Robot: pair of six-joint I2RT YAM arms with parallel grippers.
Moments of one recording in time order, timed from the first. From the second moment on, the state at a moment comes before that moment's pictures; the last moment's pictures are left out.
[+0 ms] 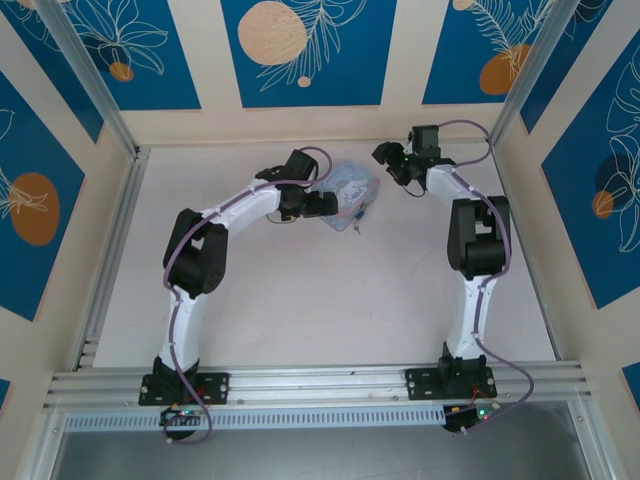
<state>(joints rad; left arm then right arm) -0.55 2.17 1.79 -0.67 0.15 -0.53 0.09 2.16 1.67 -0.23 -0.40 0.81</state>
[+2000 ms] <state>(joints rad) -0.44 1.84 1.27 -0.46 0.18 -0.52 0.41 1.95 1.27 -0.02 -0.34 0.93</state>
